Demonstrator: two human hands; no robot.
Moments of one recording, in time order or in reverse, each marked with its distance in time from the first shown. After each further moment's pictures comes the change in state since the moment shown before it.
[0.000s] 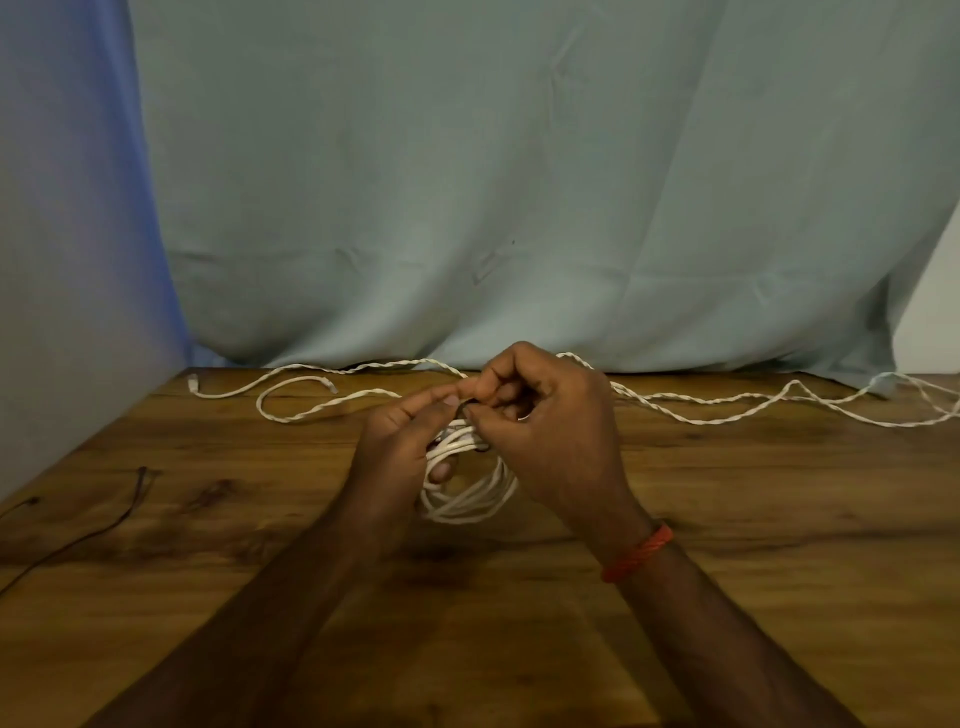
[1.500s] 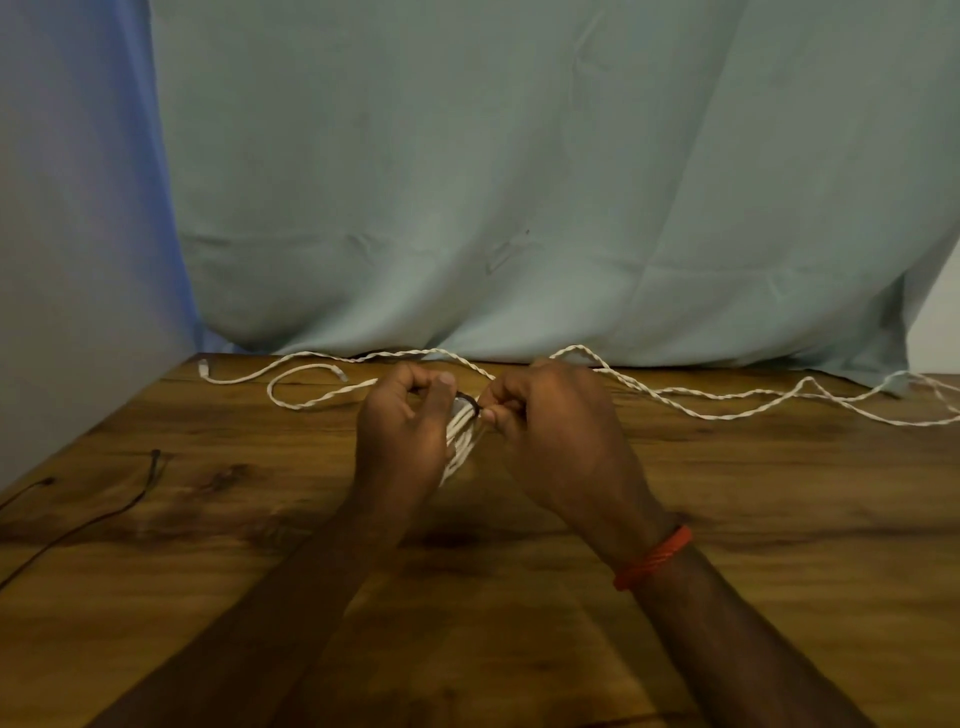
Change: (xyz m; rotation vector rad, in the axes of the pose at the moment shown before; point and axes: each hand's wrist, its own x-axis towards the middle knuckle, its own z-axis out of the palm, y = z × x) left_hand 0.011 -0.012 -0.009 0.417 0.330 0.290; right_hand -0.001 -0.003 0.005 -0.477 -0.239 -0.002
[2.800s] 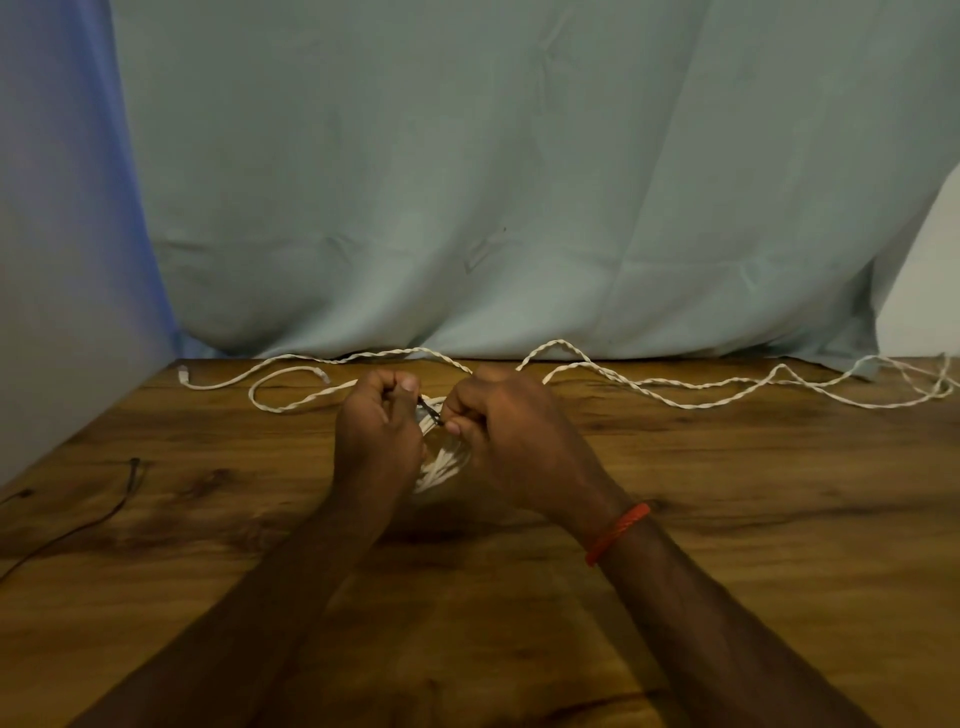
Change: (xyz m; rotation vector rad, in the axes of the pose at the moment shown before) left_hand 0.006 -0.009 0.001 0.056 0.034 -0.050; right_hand 0.000 0.010 0.013 0.074 -0.109 -0.147
